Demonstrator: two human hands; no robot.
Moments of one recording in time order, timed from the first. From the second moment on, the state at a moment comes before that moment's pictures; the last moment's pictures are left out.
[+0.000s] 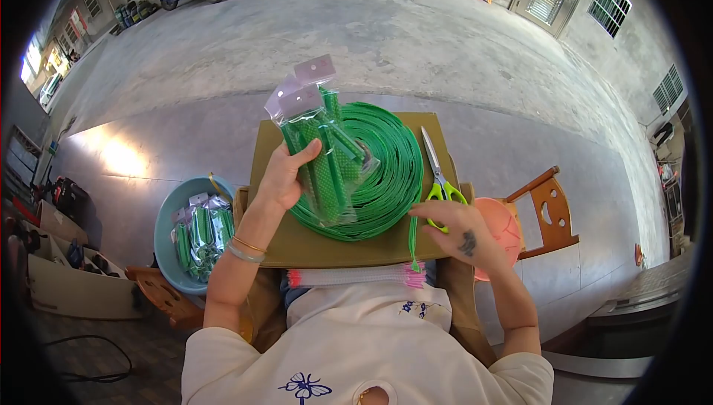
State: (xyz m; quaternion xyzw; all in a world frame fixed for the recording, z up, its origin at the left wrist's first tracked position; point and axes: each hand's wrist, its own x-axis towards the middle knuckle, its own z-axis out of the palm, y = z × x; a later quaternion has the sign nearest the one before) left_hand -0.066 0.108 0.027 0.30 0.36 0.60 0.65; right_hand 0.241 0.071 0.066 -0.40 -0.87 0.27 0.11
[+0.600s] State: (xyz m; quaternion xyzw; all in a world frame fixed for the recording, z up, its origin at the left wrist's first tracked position) left_hand -0.037 0.096 0.009 0.32 0.38 0.76 0.41; right_hand 0.157 0.128 0.077 -0.43 -0.87 0.12 0.20
